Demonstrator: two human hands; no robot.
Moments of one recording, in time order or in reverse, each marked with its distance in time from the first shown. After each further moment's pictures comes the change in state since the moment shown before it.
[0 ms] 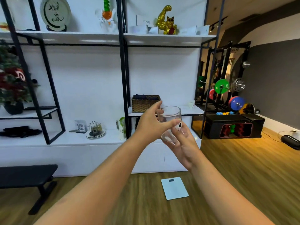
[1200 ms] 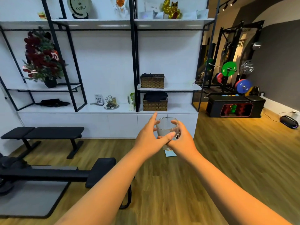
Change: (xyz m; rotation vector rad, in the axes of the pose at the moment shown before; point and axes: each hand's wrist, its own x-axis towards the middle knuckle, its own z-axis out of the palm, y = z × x) left_hand -0.430 0.149 0.029 0.100 -0.073 -0.200; right_hand -0.412 -0.050 0.033 -0.758 0.106 -0.027
